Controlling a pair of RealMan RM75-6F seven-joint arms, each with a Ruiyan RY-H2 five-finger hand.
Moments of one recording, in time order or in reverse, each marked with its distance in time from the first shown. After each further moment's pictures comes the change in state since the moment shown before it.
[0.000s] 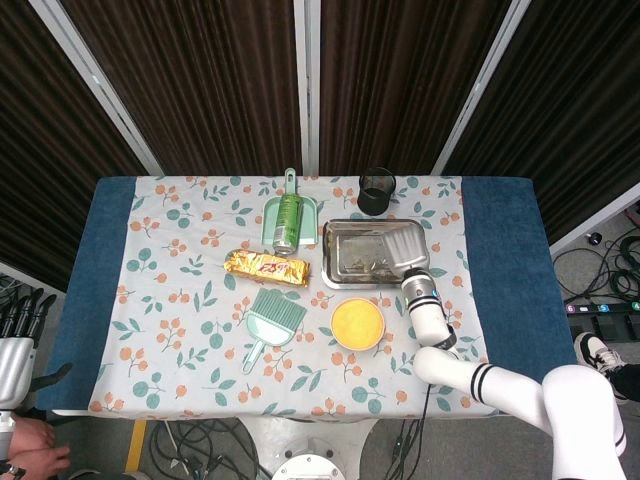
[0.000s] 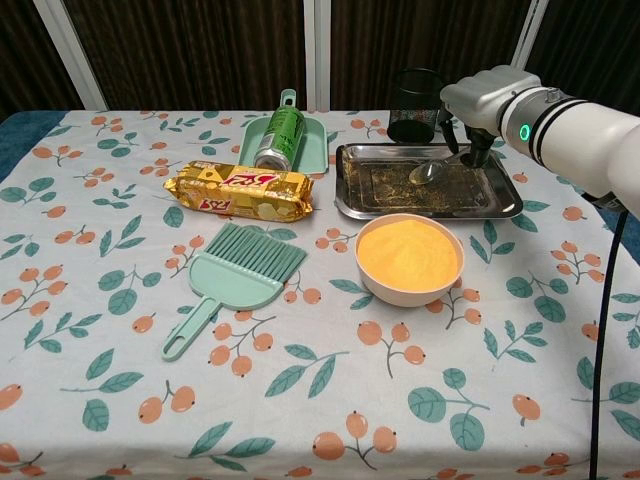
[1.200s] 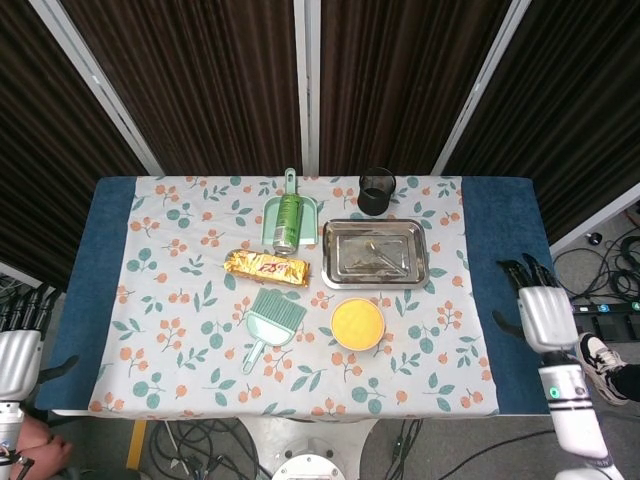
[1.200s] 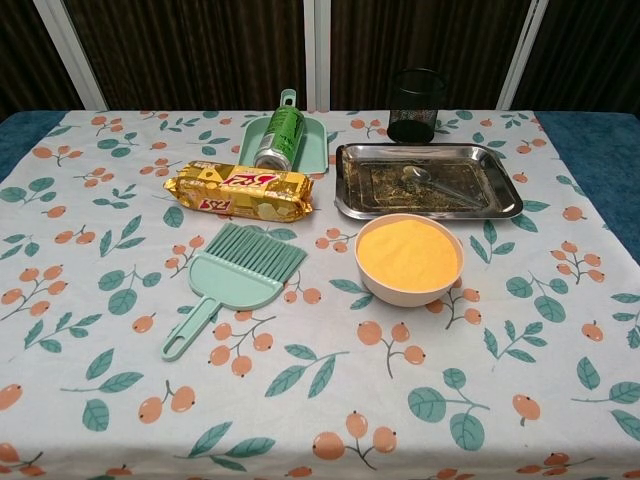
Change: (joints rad) left arm -0.024 -0.032 -0.024 0.008 -0.012 -0.012 0.026; right arm -0.634 0.544 -0.277 -0.516 -0.697 0.536 0.859
